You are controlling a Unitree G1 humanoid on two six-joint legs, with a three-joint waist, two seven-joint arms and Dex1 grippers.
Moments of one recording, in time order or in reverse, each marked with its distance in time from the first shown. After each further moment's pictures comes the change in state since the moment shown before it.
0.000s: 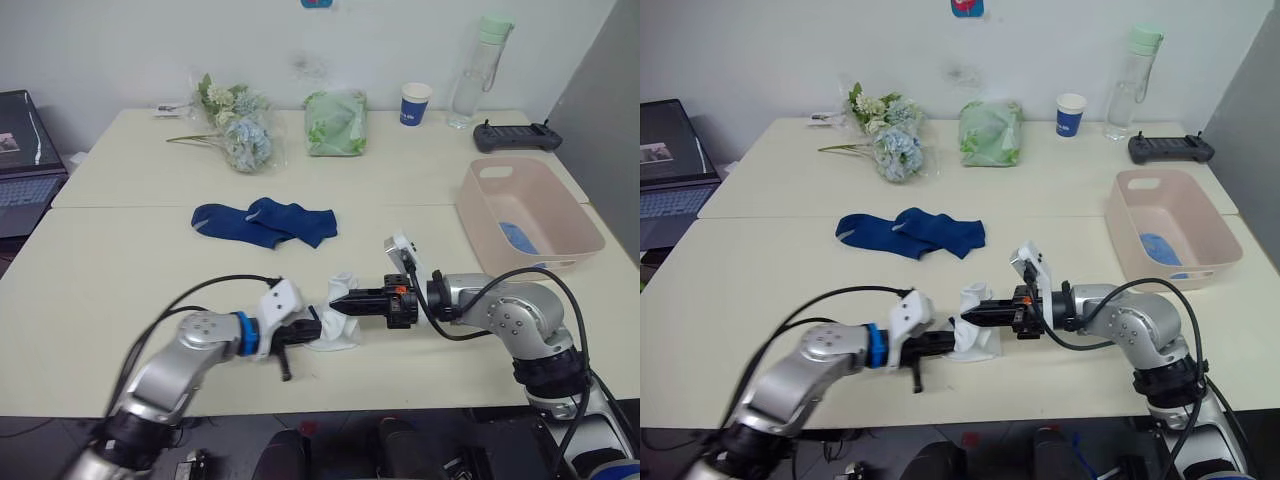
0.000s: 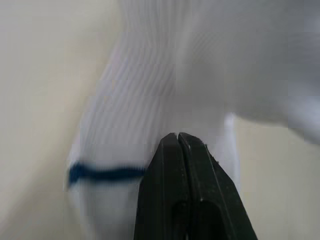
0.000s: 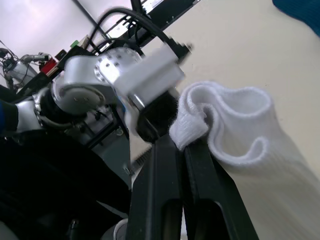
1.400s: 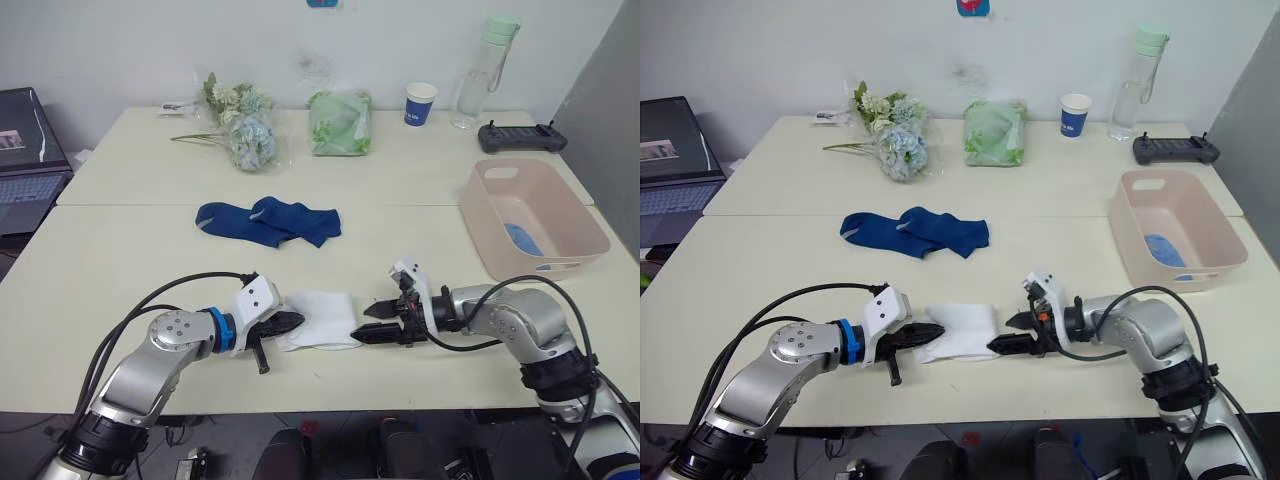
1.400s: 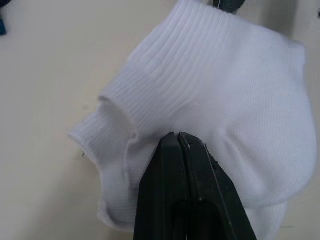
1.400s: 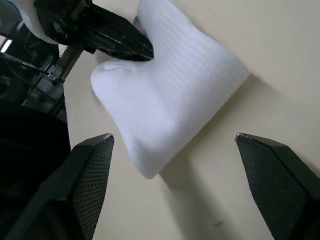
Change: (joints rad) left arm 0.027 -0.003 -0.052 0.130 0.101 -0.206 0.043; right arm 0.036 -0.033 -0.003 0.070 -0.150 0.159 -0.047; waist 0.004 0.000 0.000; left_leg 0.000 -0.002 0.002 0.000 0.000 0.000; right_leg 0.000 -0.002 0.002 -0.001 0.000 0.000
